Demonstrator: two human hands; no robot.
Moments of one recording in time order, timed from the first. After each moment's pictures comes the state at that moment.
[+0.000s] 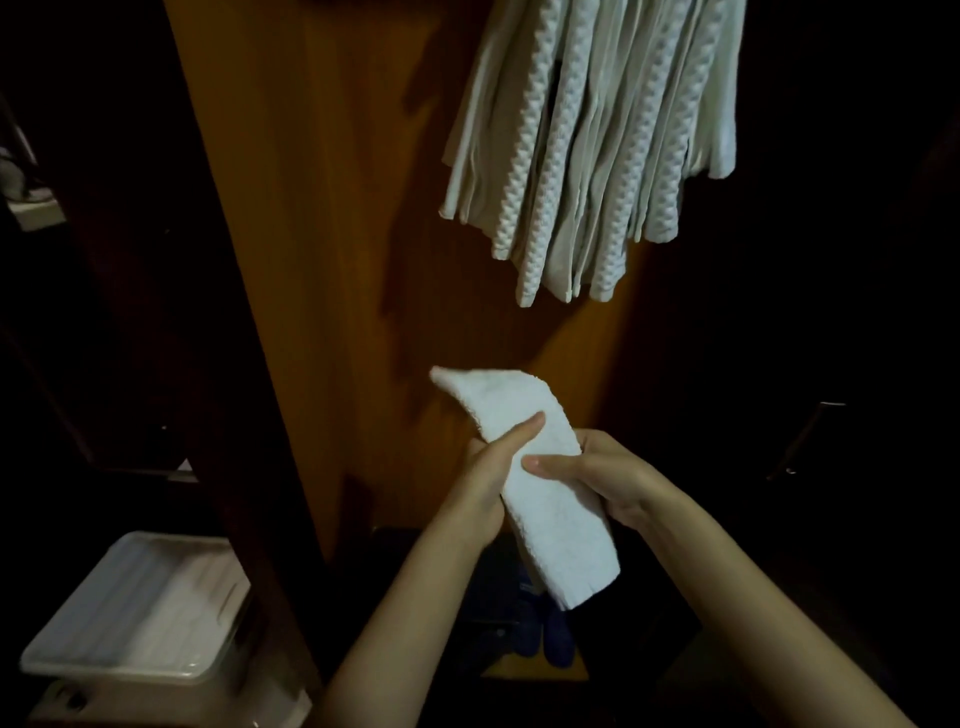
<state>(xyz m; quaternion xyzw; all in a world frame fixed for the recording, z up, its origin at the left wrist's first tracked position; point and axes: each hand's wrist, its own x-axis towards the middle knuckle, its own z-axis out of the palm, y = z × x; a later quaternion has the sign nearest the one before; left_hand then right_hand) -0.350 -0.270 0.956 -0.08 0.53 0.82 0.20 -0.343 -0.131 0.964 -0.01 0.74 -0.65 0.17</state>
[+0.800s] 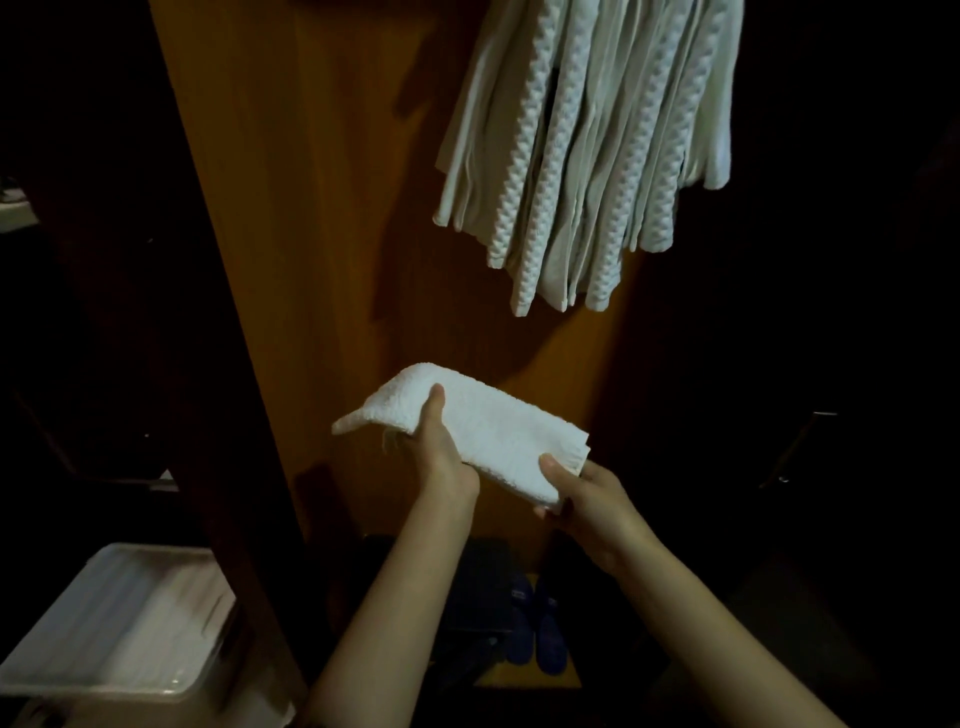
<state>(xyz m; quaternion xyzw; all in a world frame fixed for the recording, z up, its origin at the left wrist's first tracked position) -0.386 -0.278 0.968 -0.24 0.32 0.92 -0.03 -0.339 -0.147 0.932 0.13 0.62 -0.77 0.03</state>
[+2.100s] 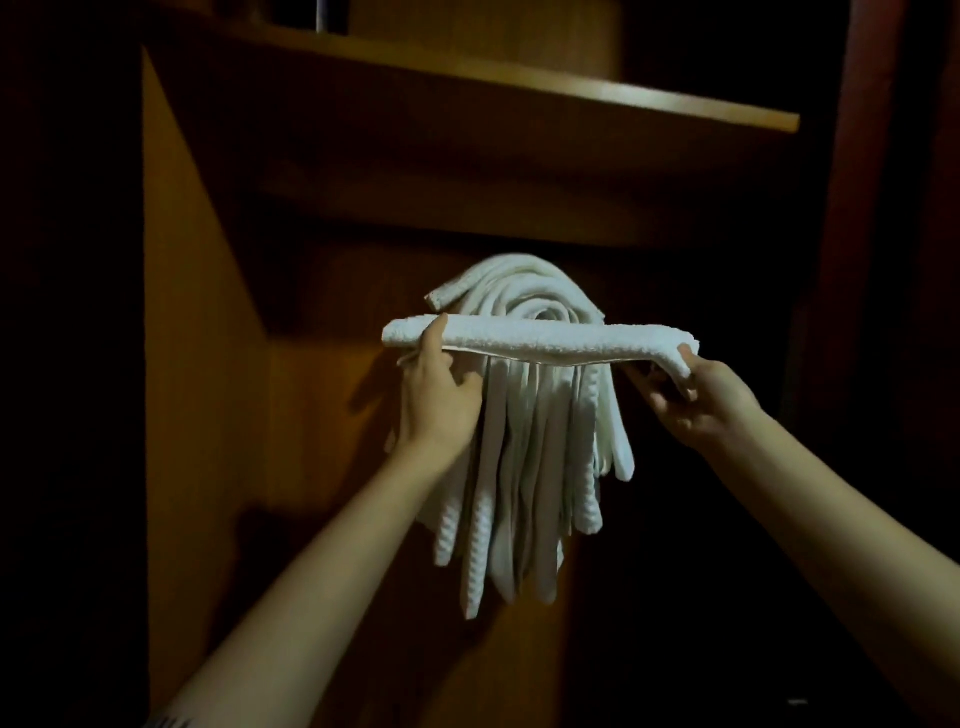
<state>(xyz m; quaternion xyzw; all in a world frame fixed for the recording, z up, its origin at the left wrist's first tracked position) -0.460 -0.265 1.261 0.19 0.76 0.52 -0.35 -0.385 -0.072 1.298 0.02 0.34 -0.91 -0.25</state>
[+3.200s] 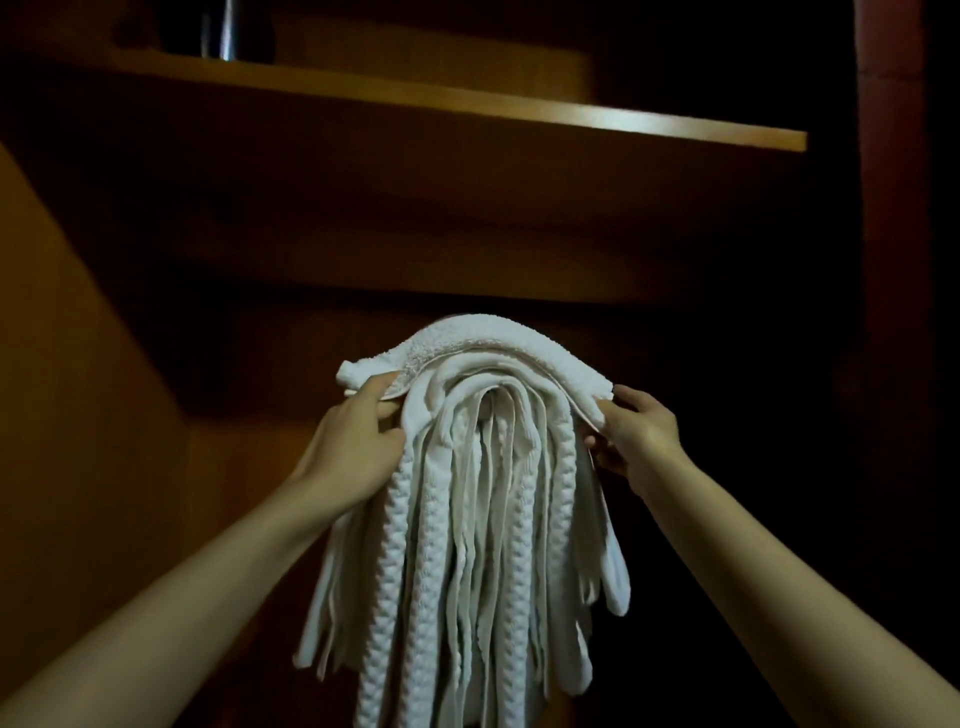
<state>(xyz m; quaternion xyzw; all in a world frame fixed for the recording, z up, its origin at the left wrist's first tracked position) -0.561 -0.245 1.298 0.22 0.81 0.40 -0.36 -0.543 -0.002 1.316 0.09 0.61 -0.71 -0.36</state>
